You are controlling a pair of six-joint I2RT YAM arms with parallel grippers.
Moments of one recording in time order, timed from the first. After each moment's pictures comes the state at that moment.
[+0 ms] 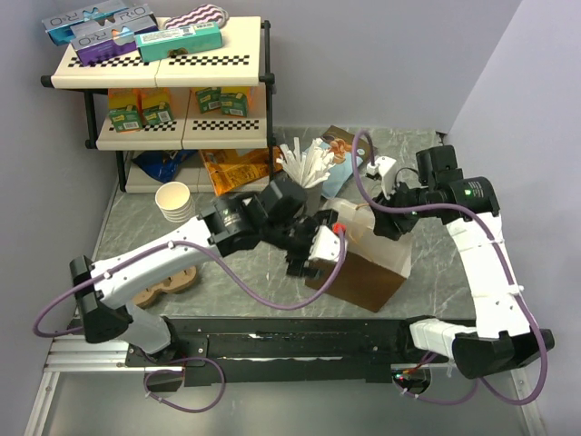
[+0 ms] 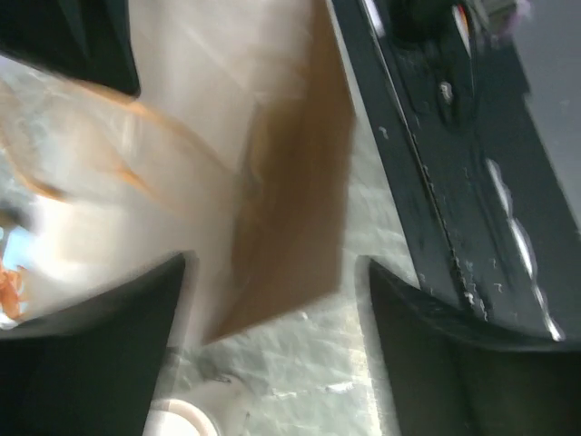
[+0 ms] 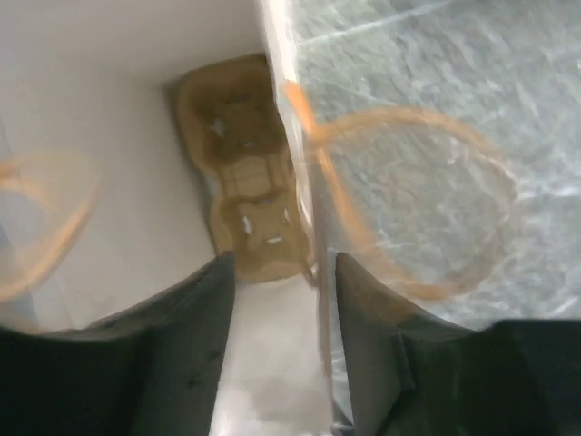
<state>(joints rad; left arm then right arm) -1.07 1.48 1.60 -0.72 0.47 0.69 0.17 1.19 1.50 -1.32 -0.43 -0.59</state>
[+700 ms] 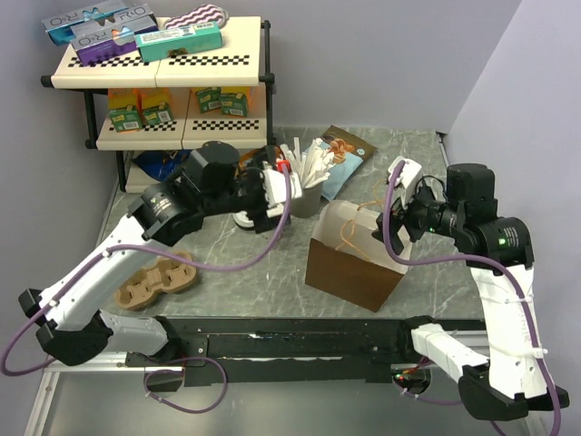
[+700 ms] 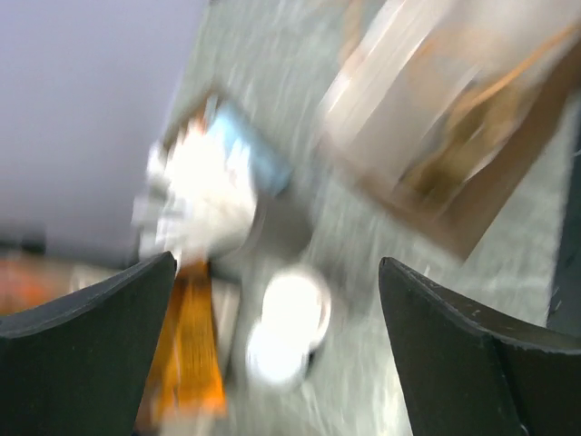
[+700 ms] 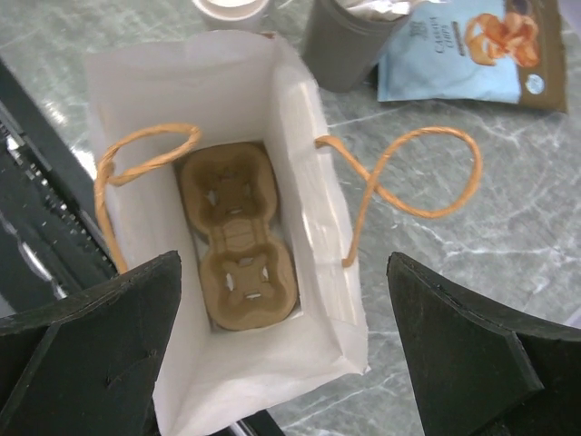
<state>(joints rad) -0.90 1.28 1.62 -0.70 0.23 0.60 0.17 0.96 1.48 -1.21 -0.52 -0.56</state>
